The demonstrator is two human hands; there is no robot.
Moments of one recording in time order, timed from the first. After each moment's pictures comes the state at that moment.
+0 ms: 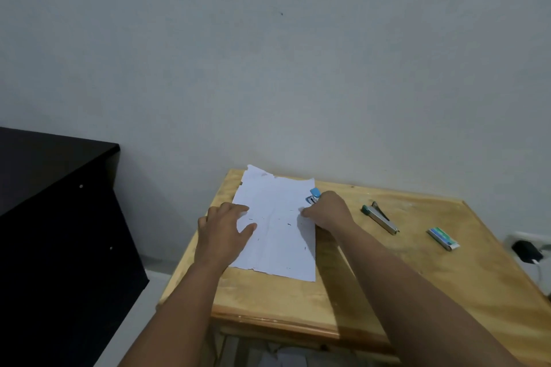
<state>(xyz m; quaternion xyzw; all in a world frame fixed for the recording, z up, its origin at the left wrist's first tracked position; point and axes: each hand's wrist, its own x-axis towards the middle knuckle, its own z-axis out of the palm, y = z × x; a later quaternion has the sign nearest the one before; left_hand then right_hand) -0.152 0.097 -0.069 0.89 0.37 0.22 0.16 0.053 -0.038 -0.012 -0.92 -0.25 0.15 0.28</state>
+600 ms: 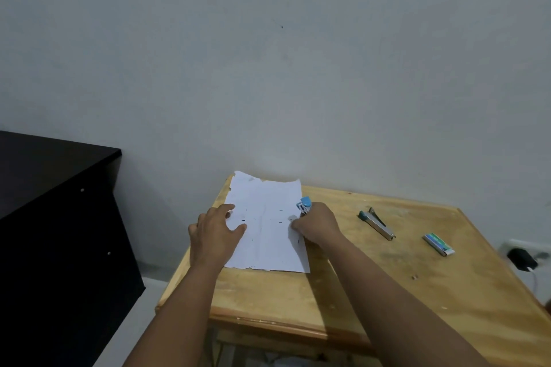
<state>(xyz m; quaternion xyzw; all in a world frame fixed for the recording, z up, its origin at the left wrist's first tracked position) -0.154 0.101 -0.067 0.82 0.45 0.27 0.22 0.023 -0.042 -0.015 -0.89 -0.27 0.16 0.34</state>
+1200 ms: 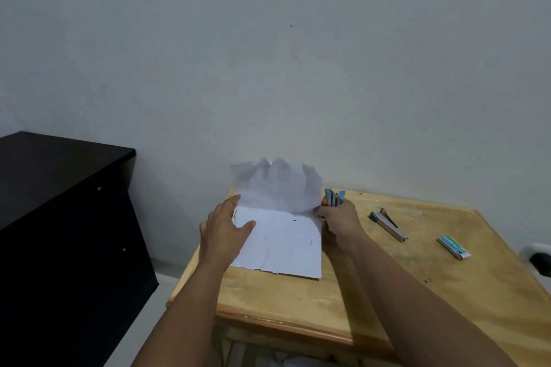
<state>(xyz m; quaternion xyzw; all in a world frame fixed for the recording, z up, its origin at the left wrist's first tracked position) -0.158 0.104 -0.069 0.79 0.42 0.31 0.31 0.038 -0.056 -0.010 -0.72 -0.16 0.24 0.63</state>
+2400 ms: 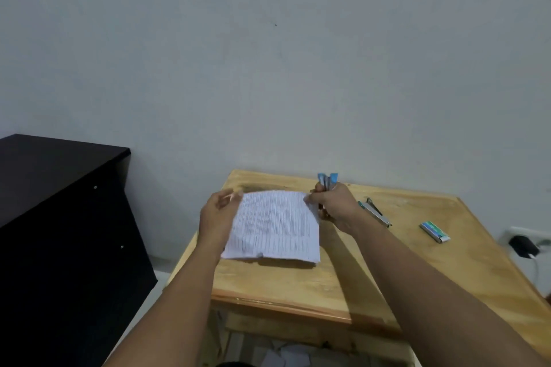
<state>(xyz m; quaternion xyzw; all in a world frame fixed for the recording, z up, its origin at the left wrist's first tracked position) -0.164 0.074 -0.032 0.61 0.40 0.37 0.58 0.044 -0.083 0.020 -0.71 -0.24 0.31 0.59</state>
